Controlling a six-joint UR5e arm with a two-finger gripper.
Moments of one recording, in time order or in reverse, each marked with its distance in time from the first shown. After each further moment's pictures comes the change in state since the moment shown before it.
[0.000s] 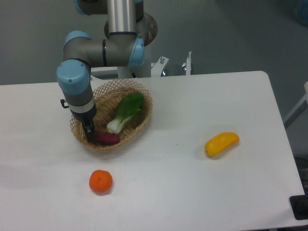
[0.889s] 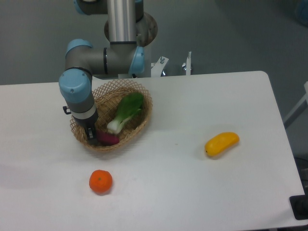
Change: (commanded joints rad) arm 0.000 -0.051 -0.003 0.035 0.006 -0.011
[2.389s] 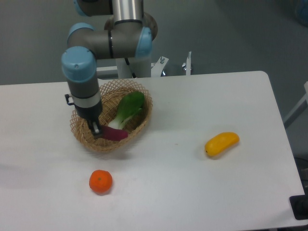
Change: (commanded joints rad) arm 0.153 0.127 0.115 -0.020 -0.008 -0.046
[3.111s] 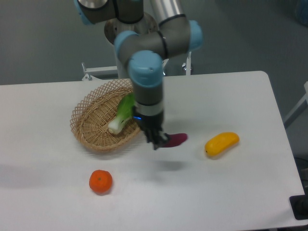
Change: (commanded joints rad) arm 0.290 -0.121 0.135 -0.002 0.018 0.014
